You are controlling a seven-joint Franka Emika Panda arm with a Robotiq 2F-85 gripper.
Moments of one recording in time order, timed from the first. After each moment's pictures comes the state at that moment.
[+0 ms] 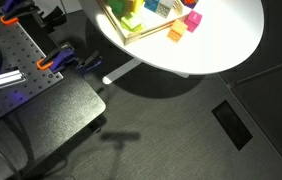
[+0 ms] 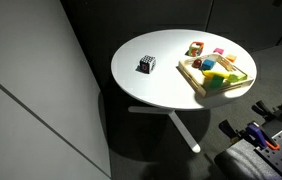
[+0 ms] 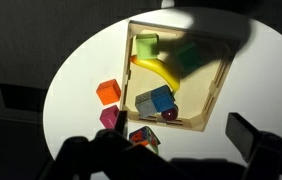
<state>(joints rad) -0.10 -0.57 -0.13 -2.52 -0.09 2.13 -0.11</state>
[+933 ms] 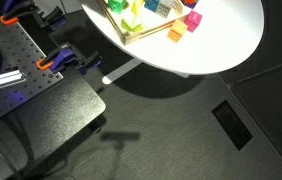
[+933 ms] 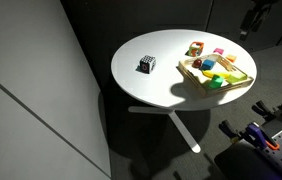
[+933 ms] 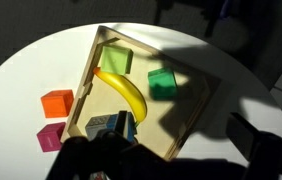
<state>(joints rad) 0.02 -0.29 -0.07 -2.48 -0.08 2.19 -0.20</state>
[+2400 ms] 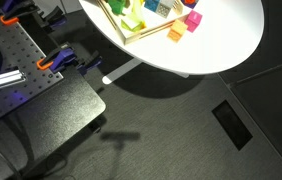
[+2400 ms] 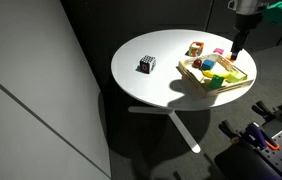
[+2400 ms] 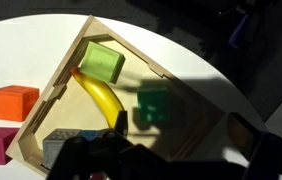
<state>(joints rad) 0.03 -0.06 -0.04 -2.46 -0.09 2.28 -0.36</state>
